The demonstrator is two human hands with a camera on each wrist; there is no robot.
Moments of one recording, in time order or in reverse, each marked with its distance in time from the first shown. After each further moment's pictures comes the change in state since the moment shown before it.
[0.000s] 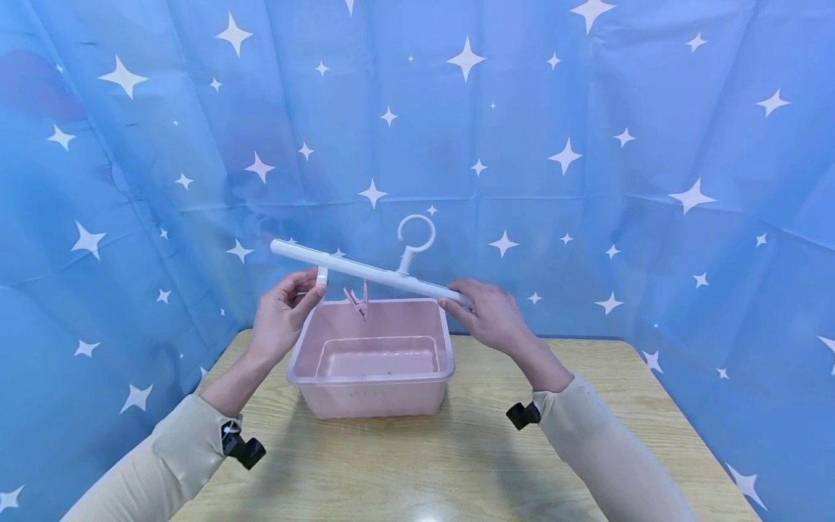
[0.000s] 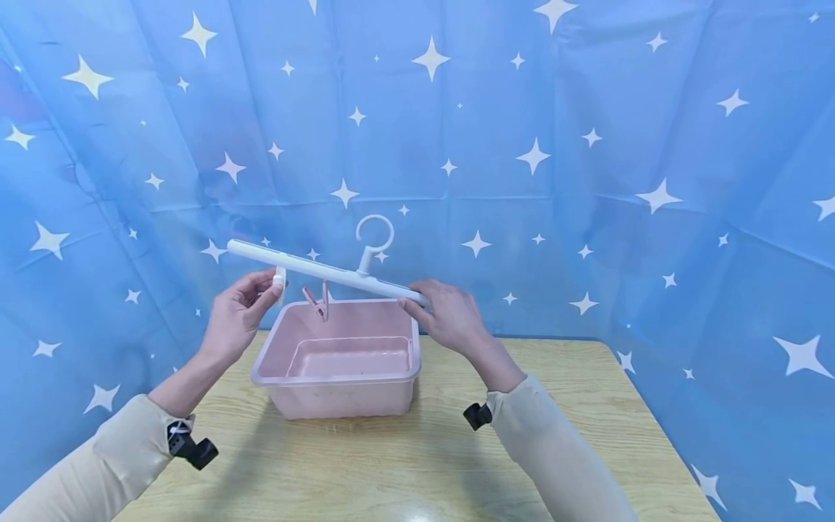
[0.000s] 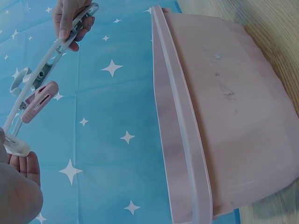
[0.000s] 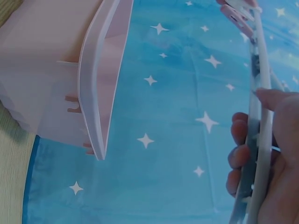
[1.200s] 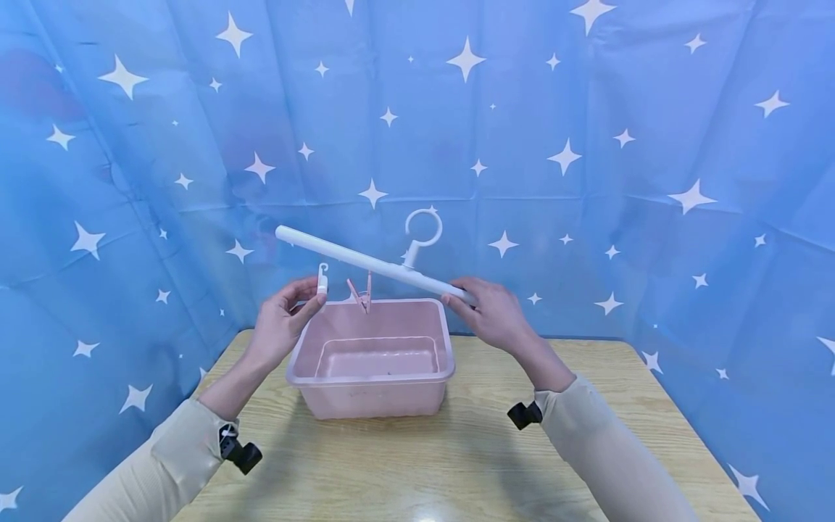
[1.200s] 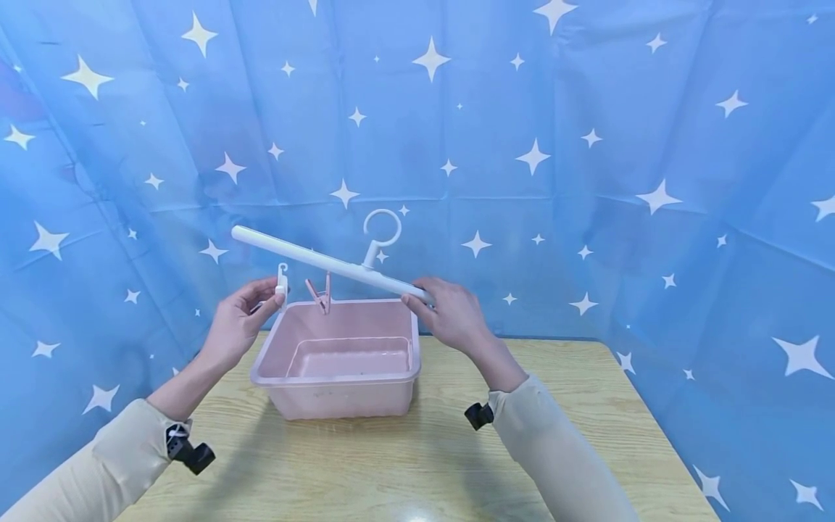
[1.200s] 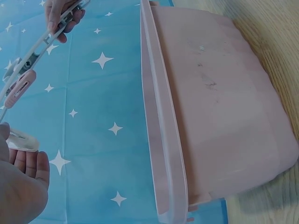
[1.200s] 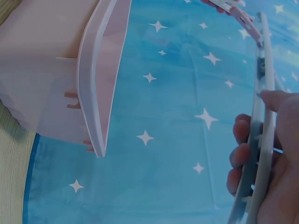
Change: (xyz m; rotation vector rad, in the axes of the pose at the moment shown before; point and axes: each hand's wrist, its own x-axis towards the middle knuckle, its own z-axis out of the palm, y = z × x) left_hand -0.004 -0.017 -0.004 0.033 -0.099 -0.055; right_hand 0.001 0.003 -0.002 0.051 0.014 0.007
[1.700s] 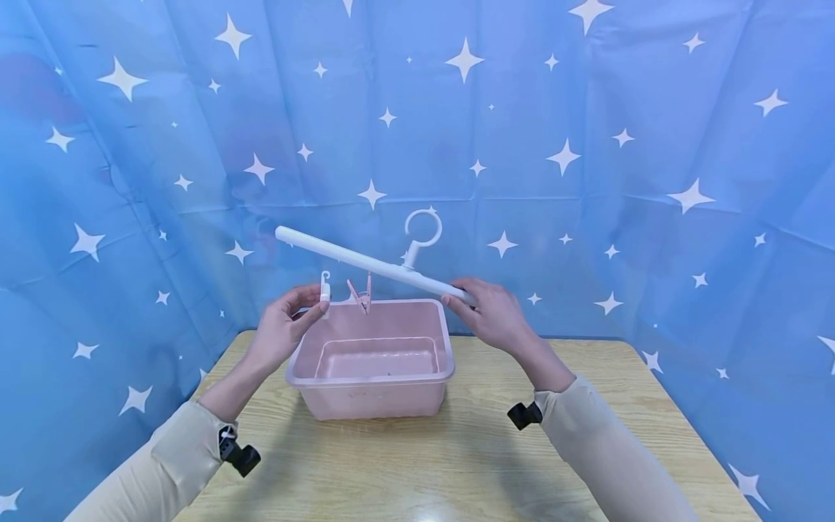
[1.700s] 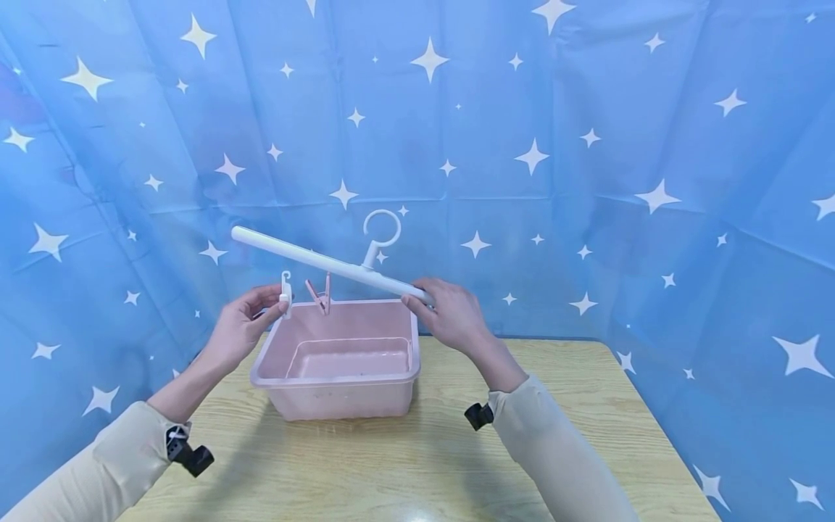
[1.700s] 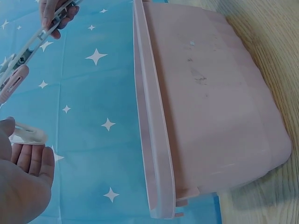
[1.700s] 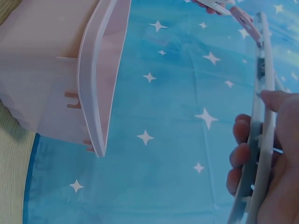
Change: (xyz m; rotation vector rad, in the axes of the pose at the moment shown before) left_hand -0.001 -0.005 0.001 0.038 -0.076 -0.057; right_hand 0.000 0.001 0.000 -0.005 -0.009 0.011
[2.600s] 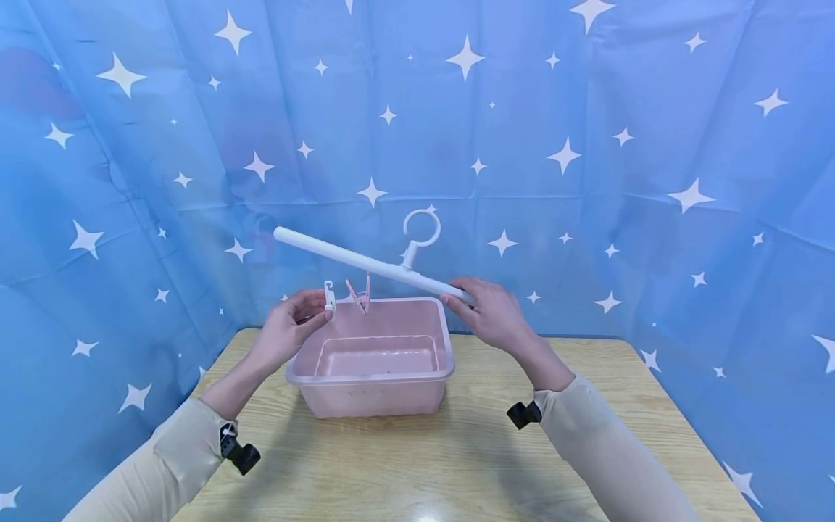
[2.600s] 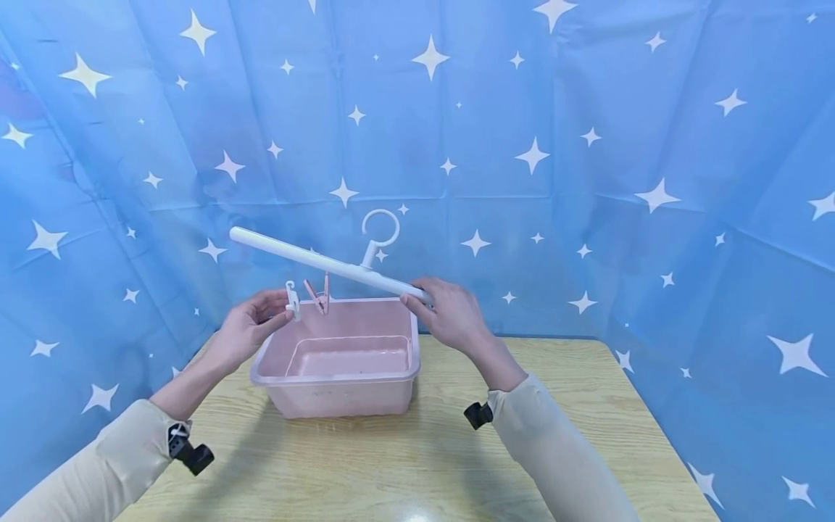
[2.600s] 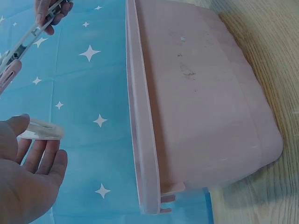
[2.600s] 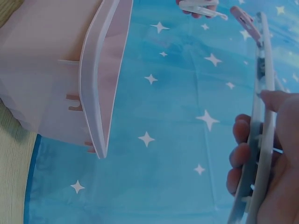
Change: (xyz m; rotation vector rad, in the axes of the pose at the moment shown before) left_hand 0.003 -0.014 0.001 -0.006 -0.104 -0.008; right_hand 0.000 -0.003 0.000 -0.012 -0.002 -0.011
